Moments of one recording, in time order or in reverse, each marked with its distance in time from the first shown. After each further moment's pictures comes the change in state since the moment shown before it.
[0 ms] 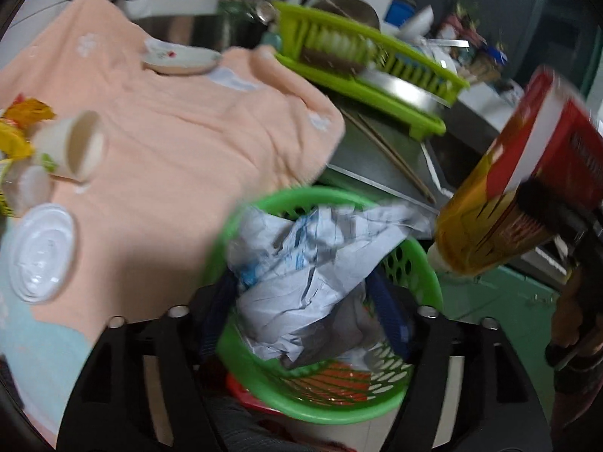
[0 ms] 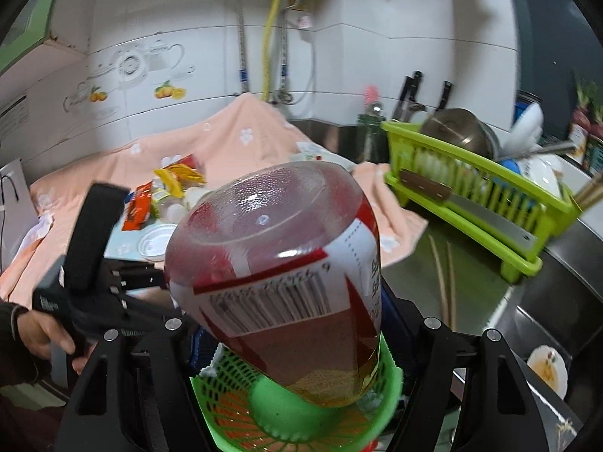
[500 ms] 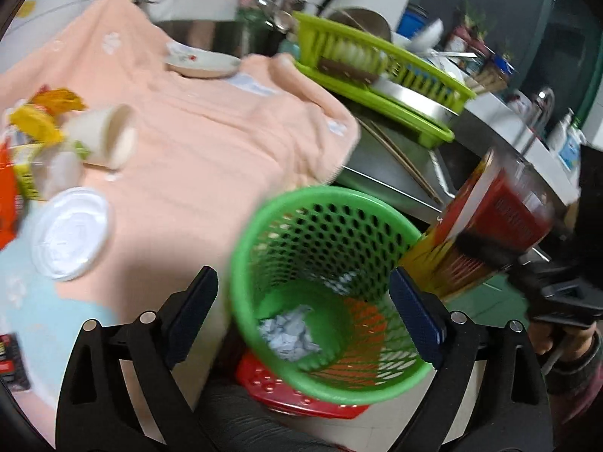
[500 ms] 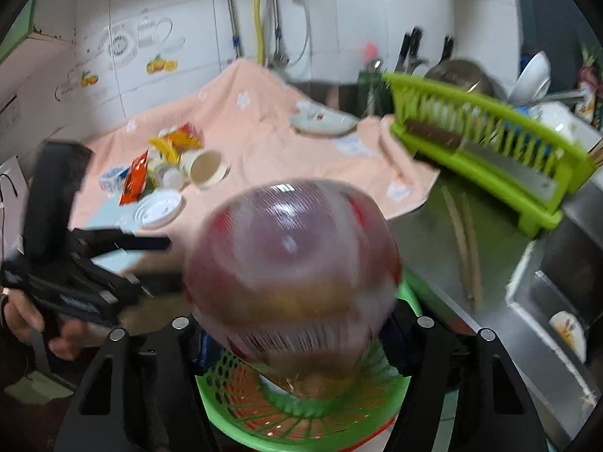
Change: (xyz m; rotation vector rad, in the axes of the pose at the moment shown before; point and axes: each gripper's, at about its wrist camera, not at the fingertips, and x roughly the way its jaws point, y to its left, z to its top) left arm -0.035 0.022 -0.011 -0.043 -0.060 0.077; right arm 0.036 0.000 -0.030 0.057 0.146 0.062
